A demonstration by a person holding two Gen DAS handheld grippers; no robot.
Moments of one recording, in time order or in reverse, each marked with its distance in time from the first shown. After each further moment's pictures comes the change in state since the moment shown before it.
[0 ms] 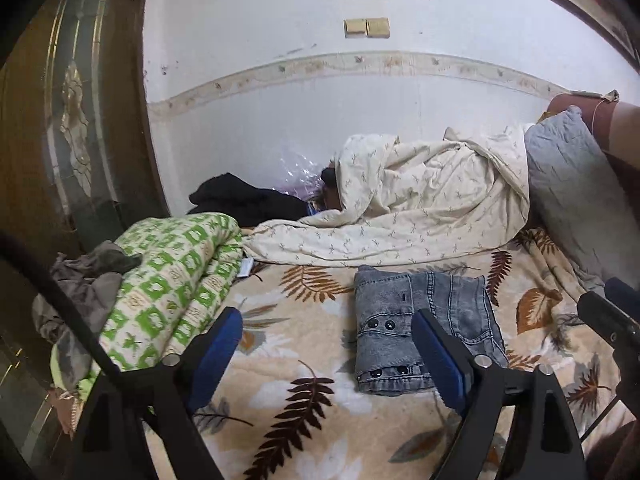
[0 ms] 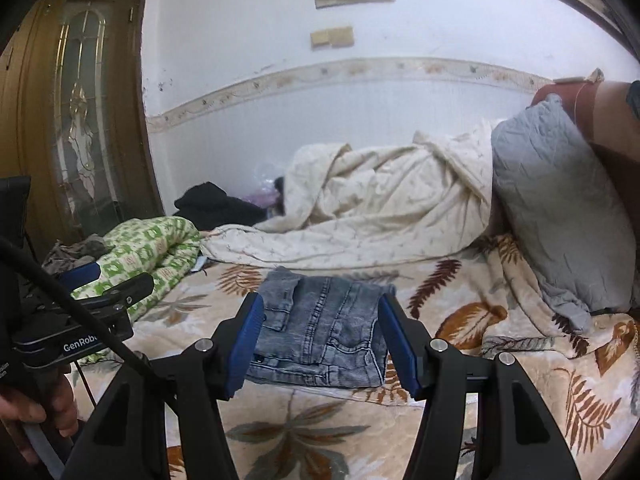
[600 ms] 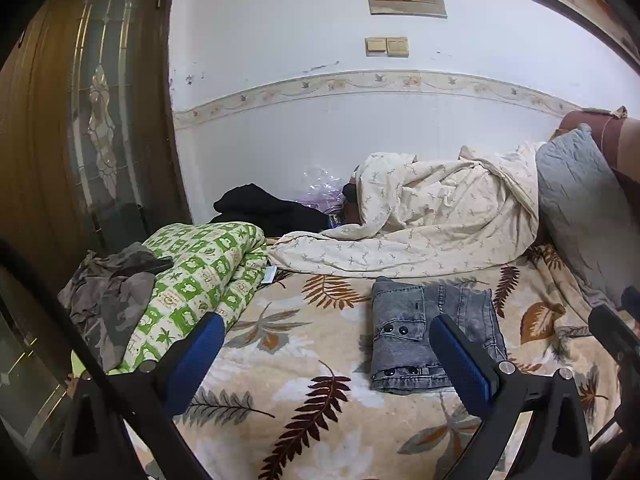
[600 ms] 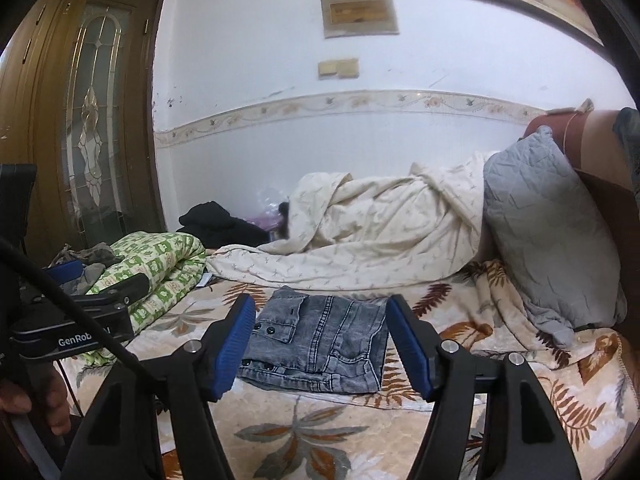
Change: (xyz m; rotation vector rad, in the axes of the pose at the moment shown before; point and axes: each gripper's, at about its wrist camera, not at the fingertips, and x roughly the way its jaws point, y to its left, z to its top) left arm -0.038 0.012 -0.002 -0.042 -0.039 0.063; right arm -0.042 0.019 -0.003 -0.038 -0.090 -0.026
